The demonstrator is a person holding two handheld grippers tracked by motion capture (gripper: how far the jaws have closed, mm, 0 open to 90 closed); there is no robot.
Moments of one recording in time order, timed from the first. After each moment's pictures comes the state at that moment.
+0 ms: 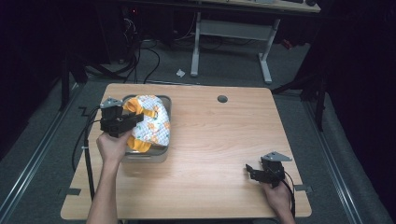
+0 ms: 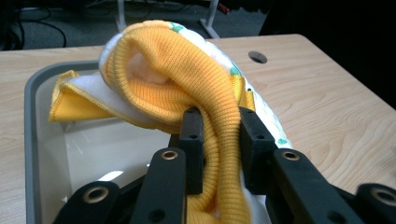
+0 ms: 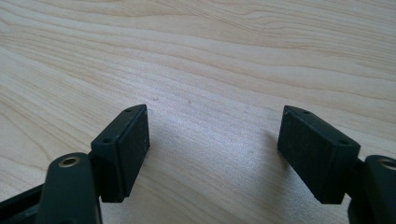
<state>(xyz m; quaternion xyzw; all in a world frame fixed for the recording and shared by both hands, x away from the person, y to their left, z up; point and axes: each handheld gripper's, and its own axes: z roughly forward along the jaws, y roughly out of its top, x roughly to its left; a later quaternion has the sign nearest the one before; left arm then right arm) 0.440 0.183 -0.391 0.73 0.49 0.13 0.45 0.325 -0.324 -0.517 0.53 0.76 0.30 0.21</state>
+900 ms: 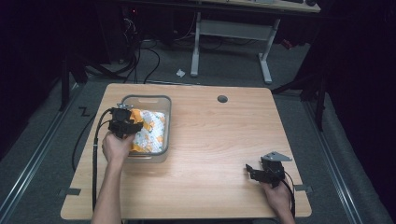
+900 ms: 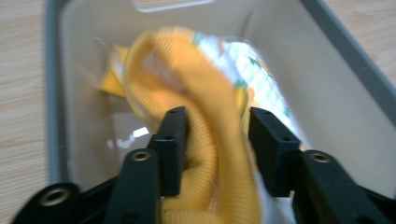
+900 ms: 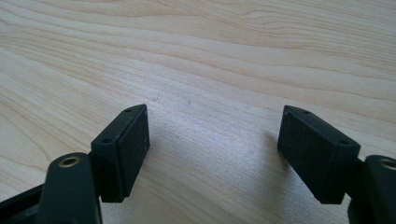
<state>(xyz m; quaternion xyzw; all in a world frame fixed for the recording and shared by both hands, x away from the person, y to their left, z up) 0.470 0.177 -0.439 0.76 0.54 0.17 0.31 0.325 -0.324 -0.517 0.53 0.76 0.30 0.21</state>
